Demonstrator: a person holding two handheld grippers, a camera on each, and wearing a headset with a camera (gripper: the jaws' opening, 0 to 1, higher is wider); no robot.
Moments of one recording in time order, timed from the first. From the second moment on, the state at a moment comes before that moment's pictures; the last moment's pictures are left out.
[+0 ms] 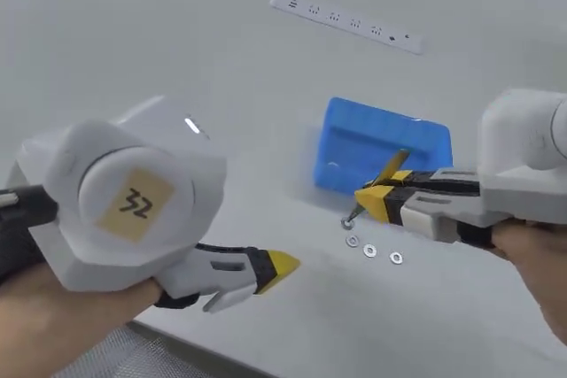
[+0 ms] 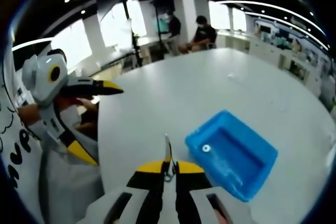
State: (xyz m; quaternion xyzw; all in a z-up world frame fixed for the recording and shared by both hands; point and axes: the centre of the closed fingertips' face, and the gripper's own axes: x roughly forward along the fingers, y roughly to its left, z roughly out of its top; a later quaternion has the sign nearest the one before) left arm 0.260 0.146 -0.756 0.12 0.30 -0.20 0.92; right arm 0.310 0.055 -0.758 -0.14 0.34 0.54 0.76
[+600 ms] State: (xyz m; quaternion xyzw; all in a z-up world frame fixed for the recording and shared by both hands) left arm 0.261 0.149 -0.758 0.11 0.30 -0.20 0.93; right arm 0.341 0.053 -0.725 -0.16 0.31 0.53 0.77
